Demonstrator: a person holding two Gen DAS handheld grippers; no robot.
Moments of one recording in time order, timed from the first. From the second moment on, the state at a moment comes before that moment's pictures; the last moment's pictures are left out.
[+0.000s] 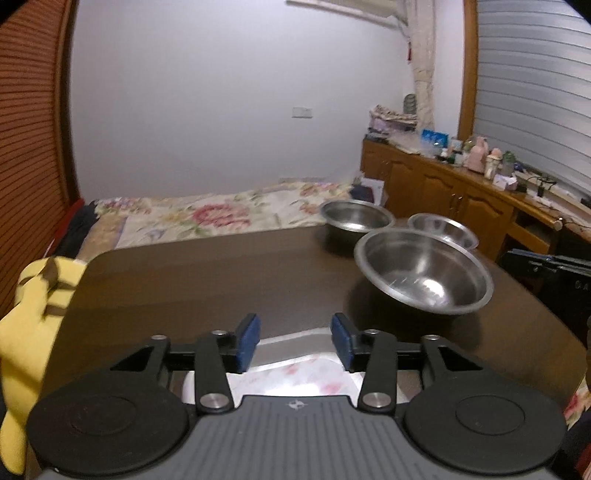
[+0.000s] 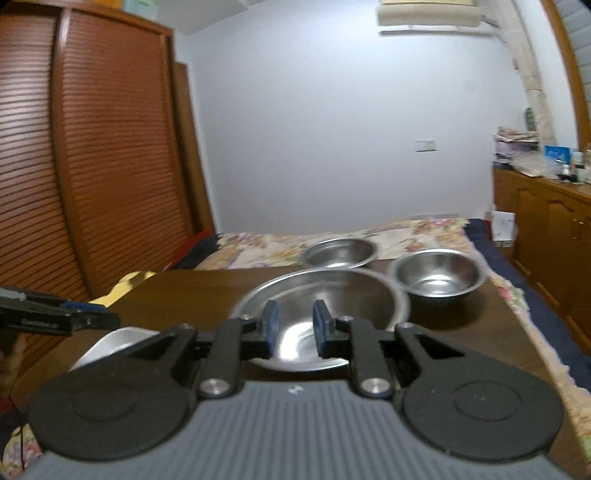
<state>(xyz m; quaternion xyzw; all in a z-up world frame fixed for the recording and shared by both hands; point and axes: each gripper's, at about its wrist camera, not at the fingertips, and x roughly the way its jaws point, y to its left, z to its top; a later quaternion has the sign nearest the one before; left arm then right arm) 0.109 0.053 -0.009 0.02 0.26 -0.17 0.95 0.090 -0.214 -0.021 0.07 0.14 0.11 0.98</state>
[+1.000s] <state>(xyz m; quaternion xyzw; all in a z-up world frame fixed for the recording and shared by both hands) 0.168 -0.030 -0.030 -0.04 0.30 -0.17 0.94 0.189 -0.270 -0.053 0.10 0.22 0.14 0.96</state>
